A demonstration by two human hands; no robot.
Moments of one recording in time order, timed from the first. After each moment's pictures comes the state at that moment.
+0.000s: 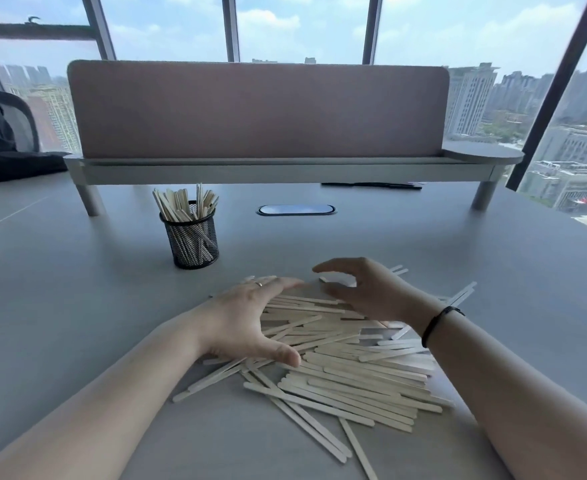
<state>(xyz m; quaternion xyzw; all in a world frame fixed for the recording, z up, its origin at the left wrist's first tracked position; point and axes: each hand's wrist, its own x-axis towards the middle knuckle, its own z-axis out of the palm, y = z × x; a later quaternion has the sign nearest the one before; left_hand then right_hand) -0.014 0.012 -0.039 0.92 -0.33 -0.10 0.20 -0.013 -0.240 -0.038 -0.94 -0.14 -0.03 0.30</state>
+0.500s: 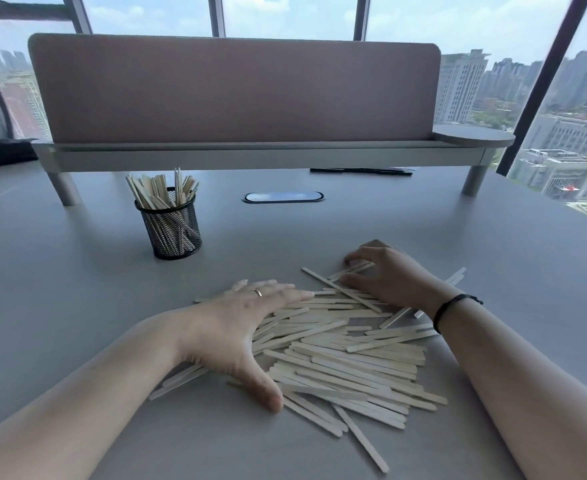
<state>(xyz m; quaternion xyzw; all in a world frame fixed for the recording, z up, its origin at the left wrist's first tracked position) -0.028 -0.001 -0.037 0.89 -0.40 -0.16 0.12 0.002 -0.299 -0.062 -0.98 -0.05 -0.05 0.20</state>
